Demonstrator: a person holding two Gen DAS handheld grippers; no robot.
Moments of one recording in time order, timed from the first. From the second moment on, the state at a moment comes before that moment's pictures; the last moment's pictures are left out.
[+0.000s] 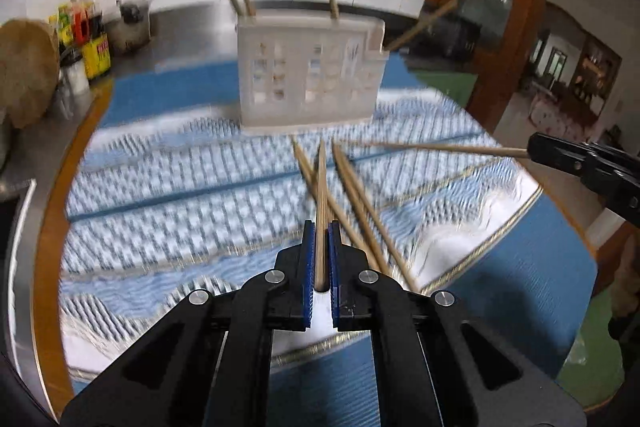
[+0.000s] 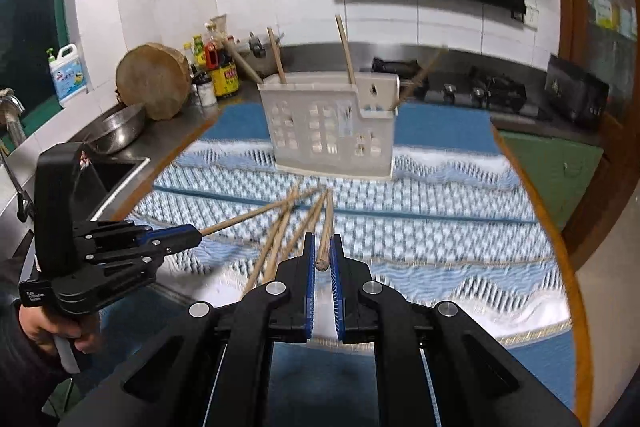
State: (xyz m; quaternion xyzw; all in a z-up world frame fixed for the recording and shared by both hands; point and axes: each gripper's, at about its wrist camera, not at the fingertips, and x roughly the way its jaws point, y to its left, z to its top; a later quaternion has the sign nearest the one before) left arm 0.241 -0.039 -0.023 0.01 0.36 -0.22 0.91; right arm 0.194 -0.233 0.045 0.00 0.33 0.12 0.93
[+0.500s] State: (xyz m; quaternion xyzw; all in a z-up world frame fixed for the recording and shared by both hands) left arm 0.286 -0.044 0.021 0.02 0.31 -0.24 0.92; right arm 0.269 -0.232 0.113 -0.04 0.33 0.15 0.93
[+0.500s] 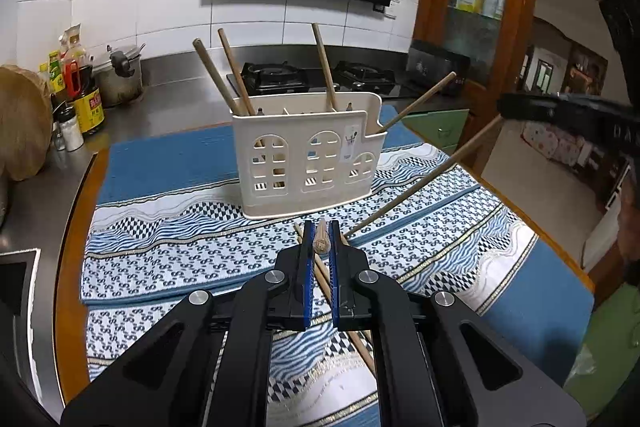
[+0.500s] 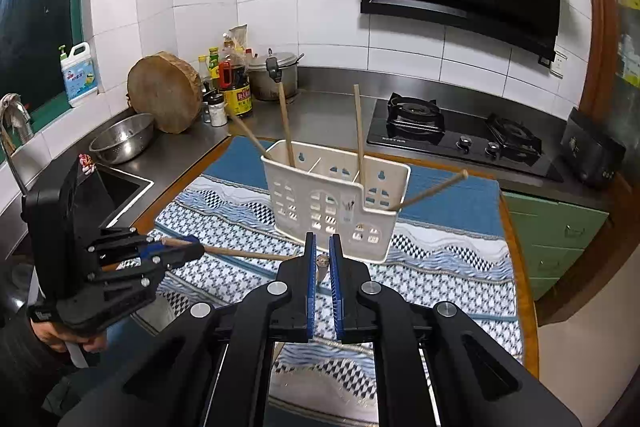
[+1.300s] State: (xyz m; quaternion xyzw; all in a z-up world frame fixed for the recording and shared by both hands) left arm 0.338 -0.053 0.155 0.02 0.24 -0.26 0.93; right arm 0.368 -0.241 0.236 -0.07 0.26 0.11 0.96
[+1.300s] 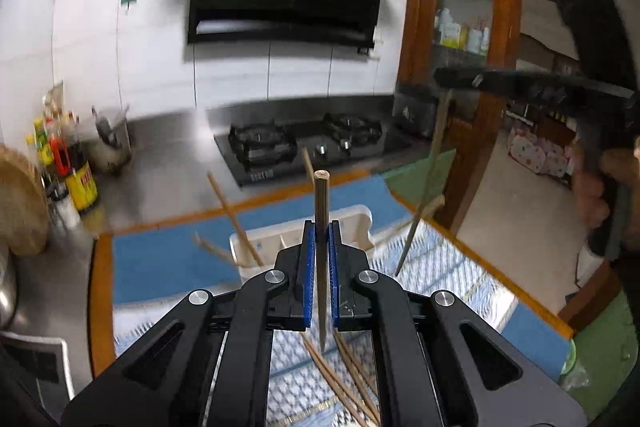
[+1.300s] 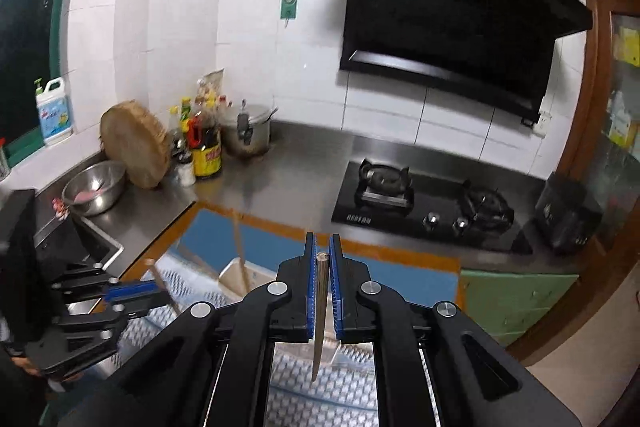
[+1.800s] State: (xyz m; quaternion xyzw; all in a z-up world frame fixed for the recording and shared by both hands) left arm 0.403 -0.052 0.188 0.02 0.18 -0.20 0.96; right arm 0.440 -0.231 0.207 -0.06 0.27 0.08 0.96
